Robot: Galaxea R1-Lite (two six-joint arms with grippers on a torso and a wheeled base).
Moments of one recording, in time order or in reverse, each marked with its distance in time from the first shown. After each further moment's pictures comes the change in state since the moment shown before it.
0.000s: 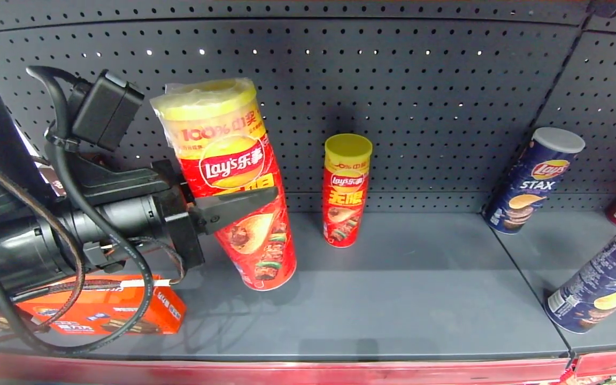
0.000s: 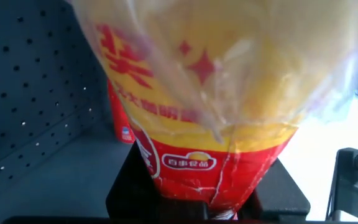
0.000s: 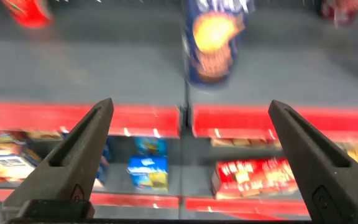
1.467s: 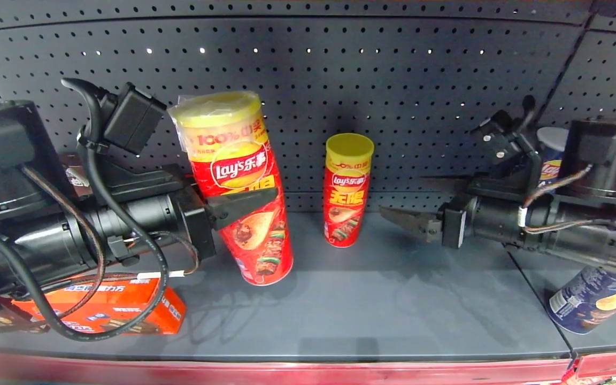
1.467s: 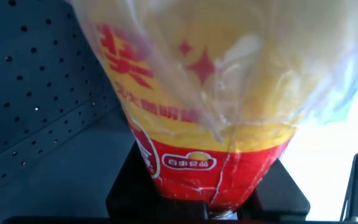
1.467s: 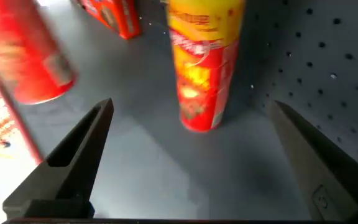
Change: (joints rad) left arm 0.023 0.048 -0.015 -0.003 0.031 -0.002; right arm 0.492 1.499 -0.792 -0.599 0.277 -0.114
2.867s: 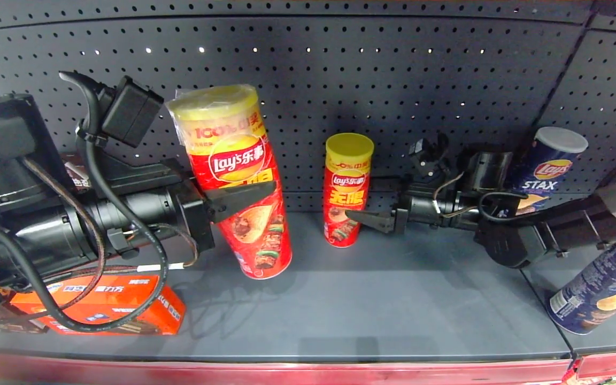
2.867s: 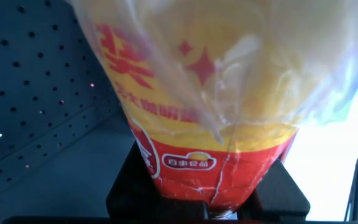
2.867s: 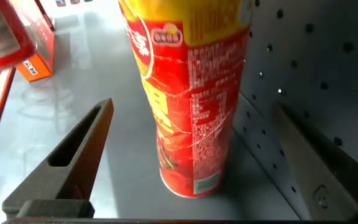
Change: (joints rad) left arm 0.017 0.007 -0.019 -0.001 -0.013 -0.003; right arm -0.135 0.483 -0.328 -0.233 0.522 -0.055
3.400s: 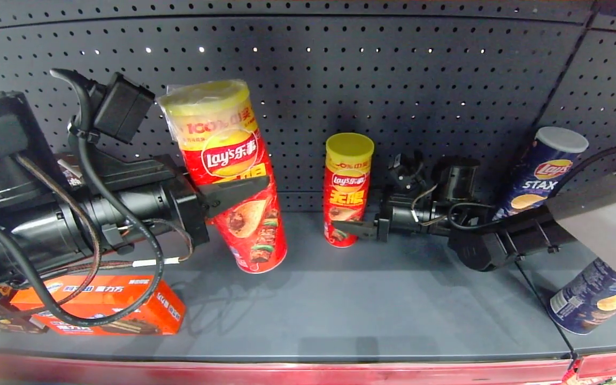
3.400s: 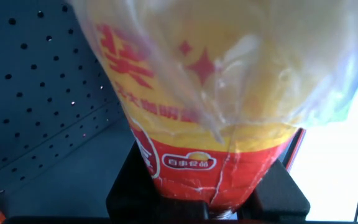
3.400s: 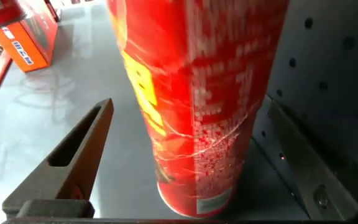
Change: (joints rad) left arm 0.026 0.000 0.003 -0.018 -0.004 0.000; right arm 0.021 0.122 -0.088 -0.033 0.032 0.000
